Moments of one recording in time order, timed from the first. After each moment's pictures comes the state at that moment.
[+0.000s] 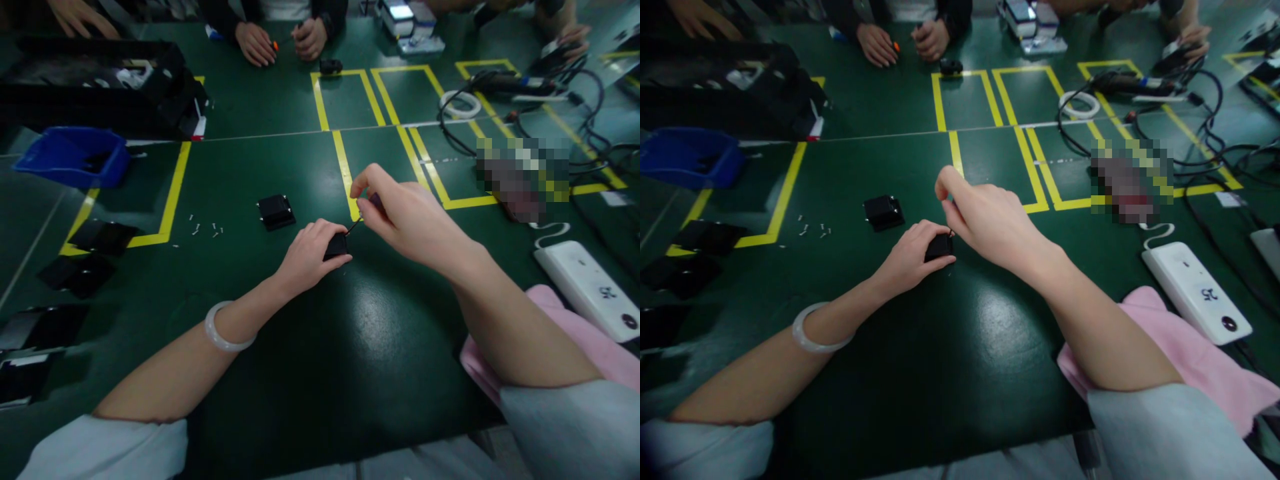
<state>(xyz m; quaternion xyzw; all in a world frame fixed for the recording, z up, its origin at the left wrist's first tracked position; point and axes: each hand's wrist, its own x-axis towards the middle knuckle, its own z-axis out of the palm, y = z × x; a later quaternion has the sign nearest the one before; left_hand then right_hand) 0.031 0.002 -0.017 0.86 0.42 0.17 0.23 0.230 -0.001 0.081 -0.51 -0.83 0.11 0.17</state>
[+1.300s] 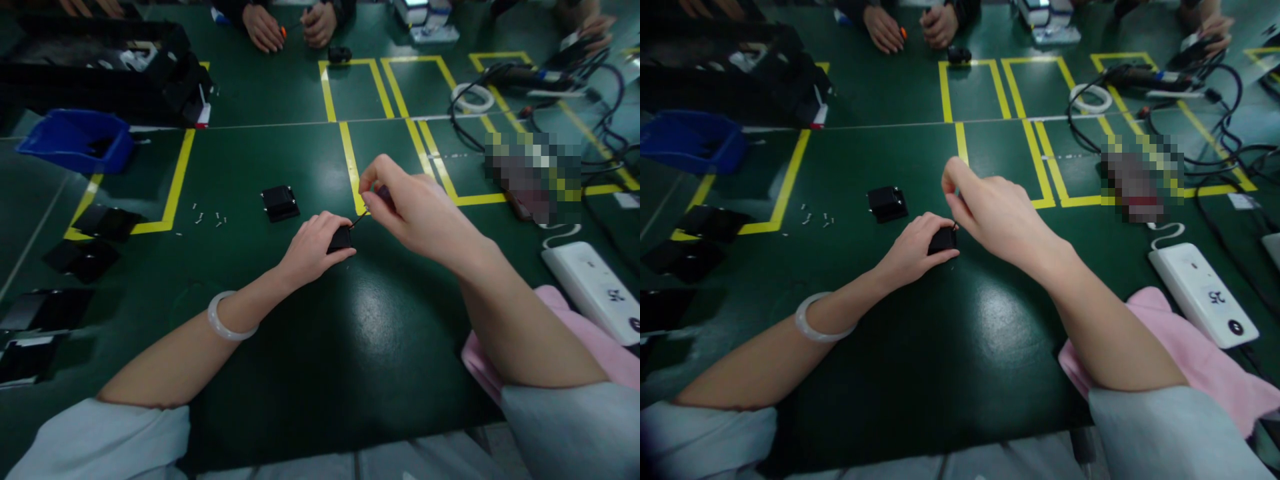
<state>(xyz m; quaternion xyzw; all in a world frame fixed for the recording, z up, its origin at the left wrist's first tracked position) 0.031 0.002 -0.017 0.86 0.42 0.18 0.23 0.231 -0.002 0.081 -0.50 -0.84 0.12 0.17</state>
